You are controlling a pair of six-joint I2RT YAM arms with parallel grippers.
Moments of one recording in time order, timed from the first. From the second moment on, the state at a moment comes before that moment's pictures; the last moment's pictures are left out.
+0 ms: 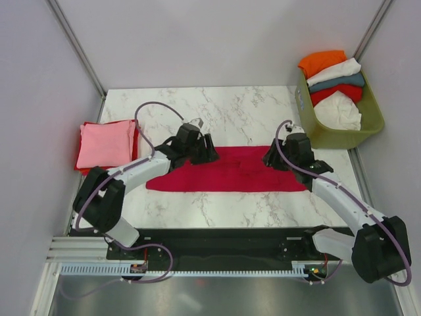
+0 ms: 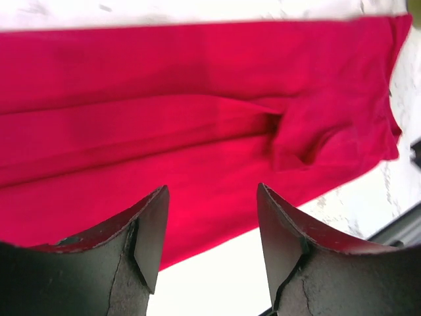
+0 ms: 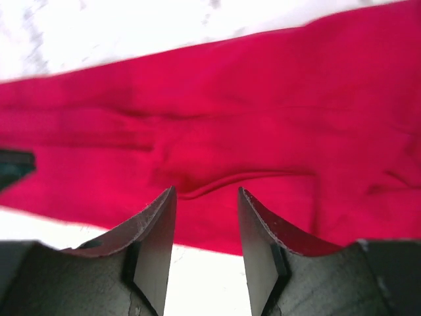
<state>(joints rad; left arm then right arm) -0.59 1.55 0.98 -0.15 0.09 -0.66 0.34 1.14 0.72 -0.24 -0.08 0.53</state>
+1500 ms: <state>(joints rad) -0.78 1.91 1.16 -0.06 0.19 -0.77 0.28 1.24 0.60 -0.23 0.12 0.57</state>
